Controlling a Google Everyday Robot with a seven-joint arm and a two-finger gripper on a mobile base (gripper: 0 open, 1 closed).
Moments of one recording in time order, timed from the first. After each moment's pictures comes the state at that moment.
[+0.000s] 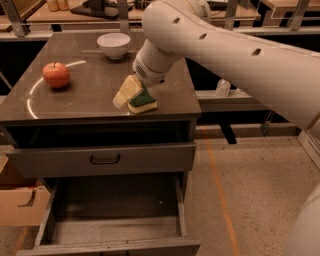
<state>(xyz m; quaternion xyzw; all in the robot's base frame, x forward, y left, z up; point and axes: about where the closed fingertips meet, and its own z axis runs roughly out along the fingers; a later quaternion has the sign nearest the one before) 0.669 0.045 0.872 -0.40 0.87 0.07 0.29</state>
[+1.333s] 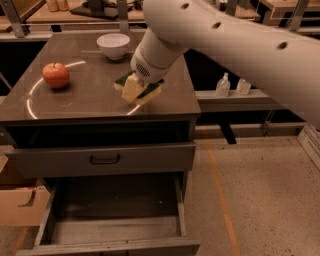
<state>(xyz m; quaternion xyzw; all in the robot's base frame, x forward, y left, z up) 0.626 0.056 0.900 -0.48 0.83 0.07 0.29</state>
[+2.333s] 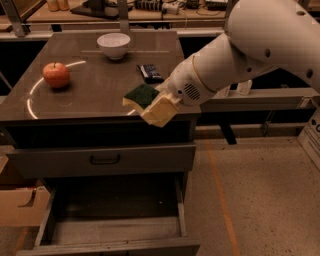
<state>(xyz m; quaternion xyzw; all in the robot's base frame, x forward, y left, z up) 0.517 0.015 0.918 -0.54 0.75 0.23 0.31</state>
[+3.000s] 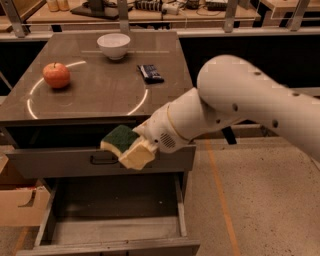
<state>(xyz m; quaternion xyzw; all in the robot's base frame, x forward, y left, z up) 0.456 0.065 0.843 -0.56 0.73 0.29 0.28</state>
